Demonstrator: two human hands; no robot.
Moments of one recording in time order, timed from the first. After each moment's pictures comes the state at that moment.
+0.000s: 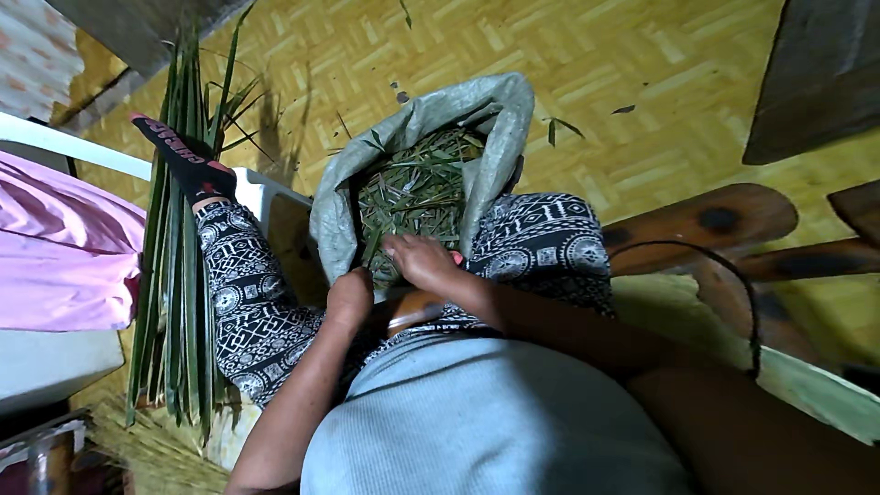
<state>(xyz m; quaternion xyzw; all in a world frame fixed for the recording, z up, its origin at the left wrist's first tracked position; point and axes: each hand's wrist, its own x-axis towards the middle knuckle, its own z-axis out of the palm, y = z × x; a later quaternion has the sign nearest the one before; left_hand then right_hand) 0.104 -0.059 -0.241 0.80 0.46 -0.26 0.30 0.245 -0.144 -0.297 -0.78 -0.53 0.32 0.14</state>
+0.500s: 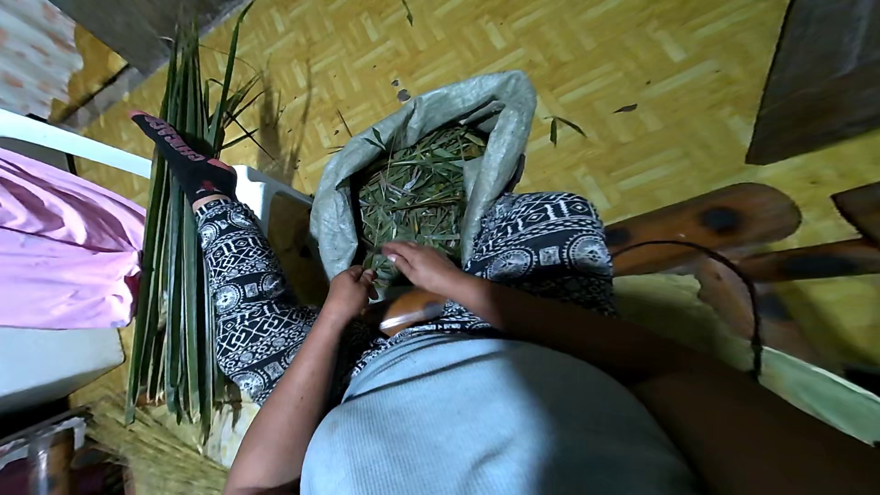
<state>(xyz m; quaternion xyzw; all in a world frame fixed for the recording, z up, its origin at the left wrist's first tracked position) 0.093 -0.048 -0.245 0.68 0.49 -0.18 0.51 0.246 -0.152 -0.305 -0.73 -0.50 0.40 0.25</state>
